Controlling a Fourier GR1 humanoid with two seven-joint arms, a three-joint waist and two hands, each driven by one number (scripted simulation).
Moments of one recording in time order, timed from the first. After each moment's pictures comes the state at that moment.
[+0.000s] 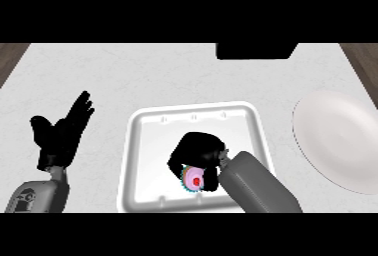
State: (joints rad) left arm -0.16 0.22 0.06 -1.43 0.04 0.03 0.18; right arm -0.56 0.00 0.57 -1.08 0.95 0.42 -0.41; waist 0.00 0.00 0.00
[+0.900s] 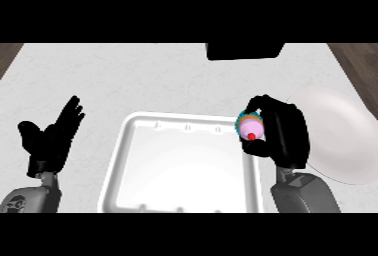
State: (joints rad) left arm -0.12 0.23 0.09 -1.44 0.05 0.03 0.18; right arm -0.24 -0.04 0.22 -1.66 1.20 -0.15 0.31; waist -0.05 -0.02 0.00
